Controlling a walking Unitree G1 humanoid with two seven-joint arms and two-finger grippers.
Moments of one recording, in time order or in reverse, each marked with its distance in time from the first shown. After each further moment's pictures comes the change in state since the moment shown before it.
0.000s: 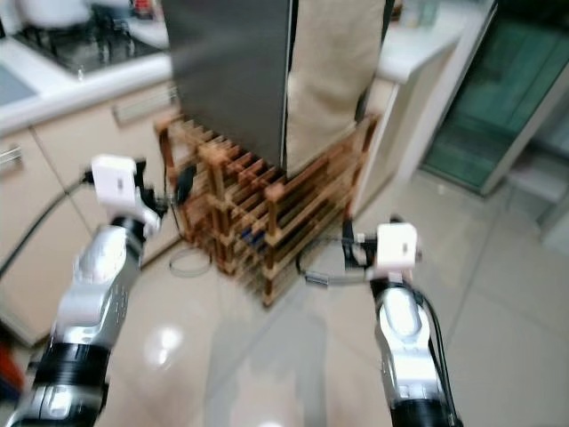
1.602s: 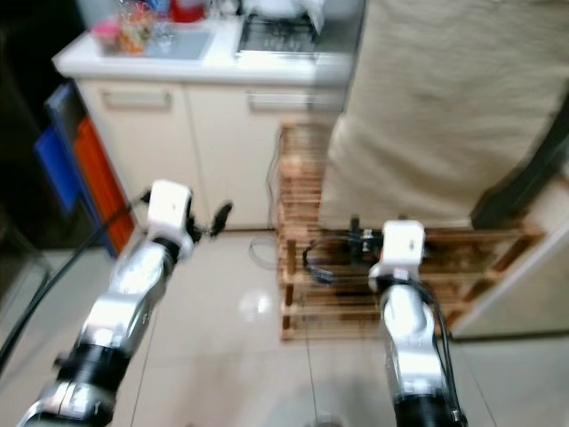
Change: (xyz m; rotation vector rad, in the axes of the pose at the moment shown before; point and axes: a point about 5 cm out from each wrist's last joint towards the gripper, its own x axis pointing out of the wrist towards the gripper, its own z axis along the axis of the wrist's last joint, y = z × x) left arm -0.009 -0.025 -0.055 0.035 0.281 -0.094; right arm 0.002 -0.013 0.000 0.010 0.035 -0.062
